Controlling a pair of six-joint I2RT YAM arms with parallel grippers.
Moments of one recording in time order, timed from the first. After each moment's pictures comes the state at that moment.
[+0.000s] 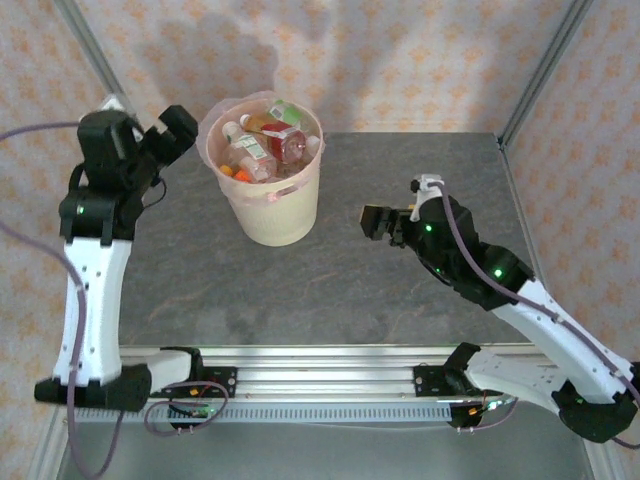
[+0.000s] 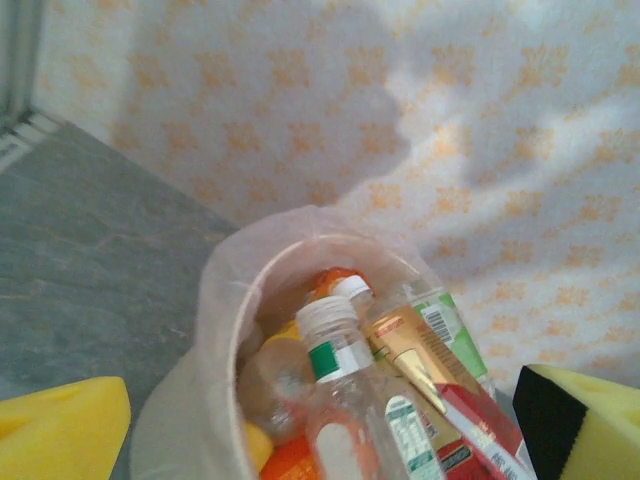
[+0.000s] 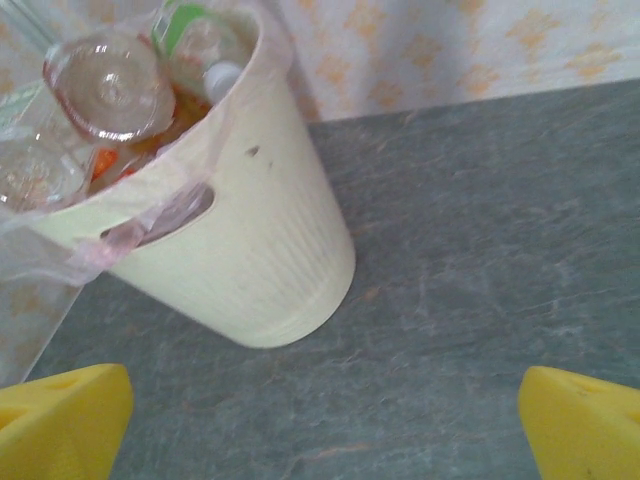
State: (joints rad) left arm 0.01 1.15 1.64 -0.82 -0.07 -0.67; right arm 0.78 0.91 1.16 -0.67 0.33 0.54
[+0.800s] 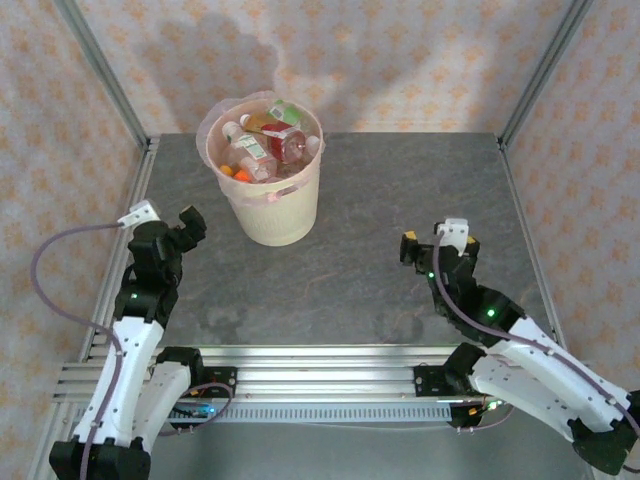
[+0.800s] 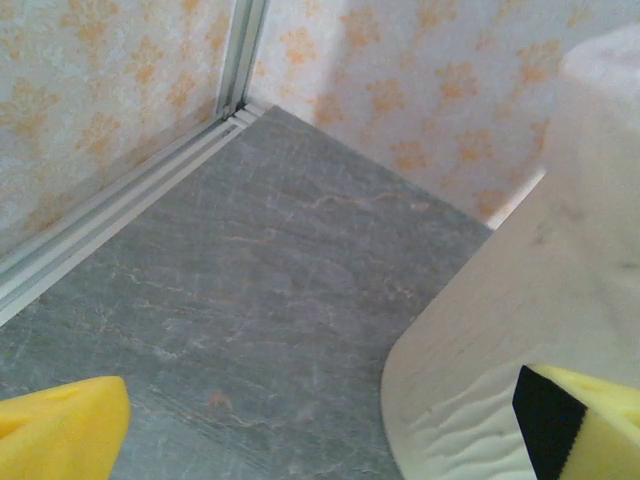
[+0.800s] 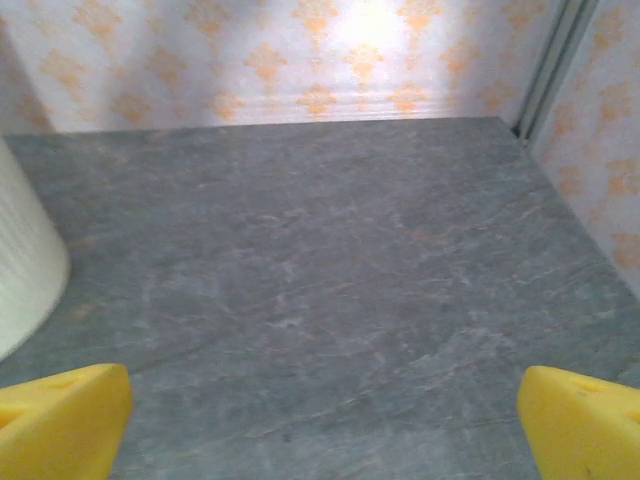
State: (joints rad) left arm 0.01 0.72 0.64 -0.32 -0.31 -0.43; right arm 0.75 0.67 0.66 -0.49 0.78 0.34
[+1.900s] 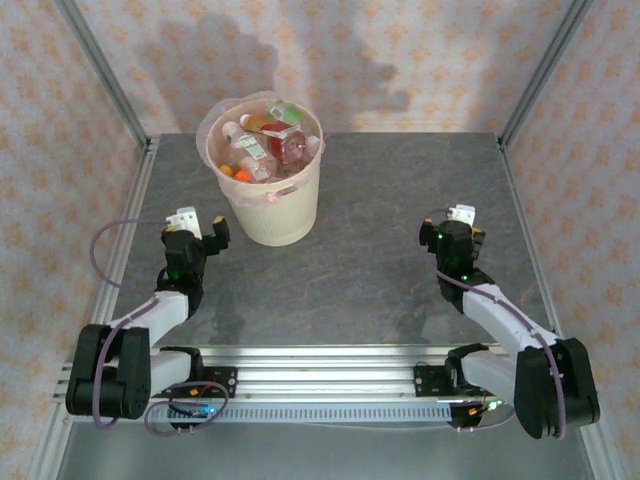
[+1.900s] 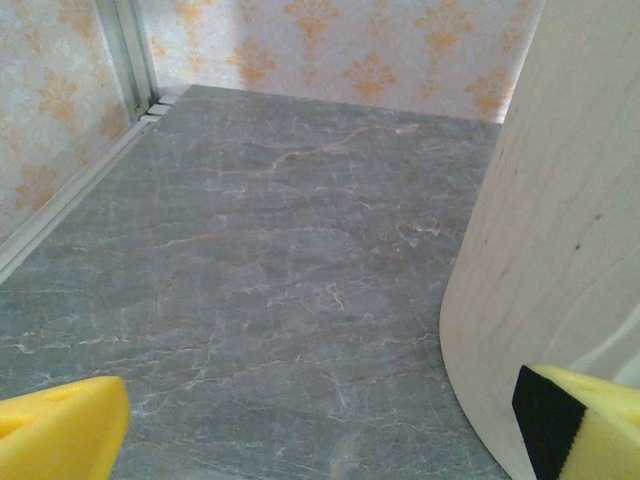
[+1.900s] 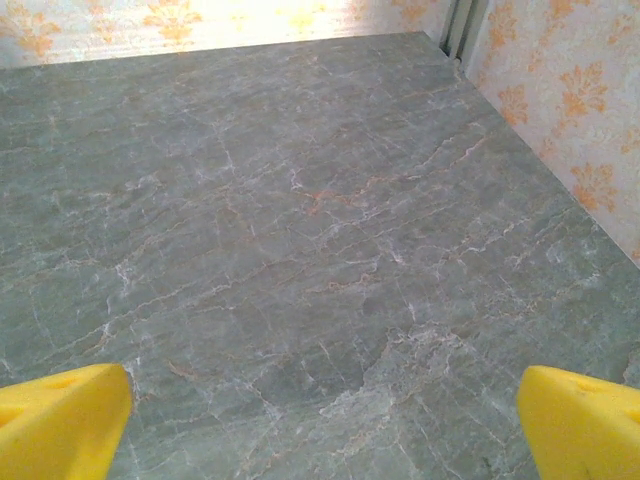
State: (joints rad) left arm 0.01 1.18 0.31 0.55 -0.19 -0.12; right arm 0.21 1.07 0.45 0.14 0.42 0.18
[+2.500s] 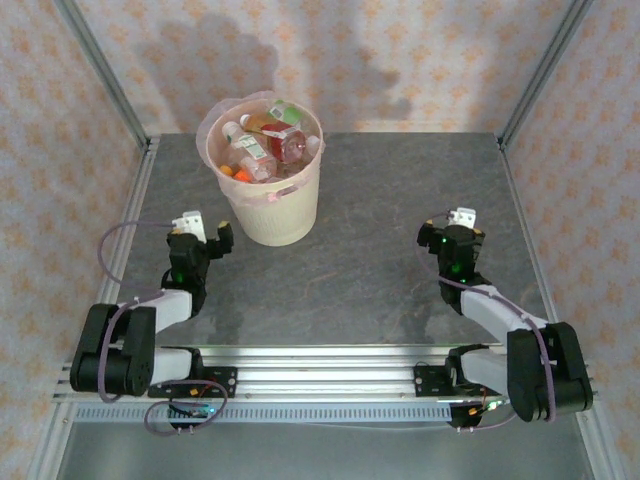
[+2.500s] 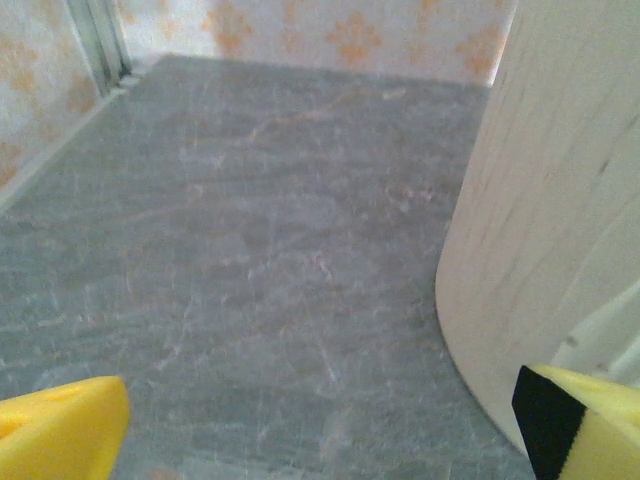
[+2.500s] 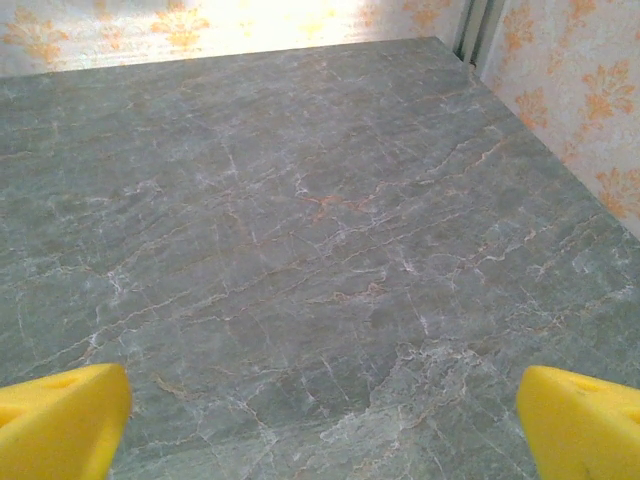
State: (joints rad) left arm 0.01 1.30 0.28 0.68 -0.16 -0.11; right arm 0.15 1.15 0.37 0.36 0.34 0.15
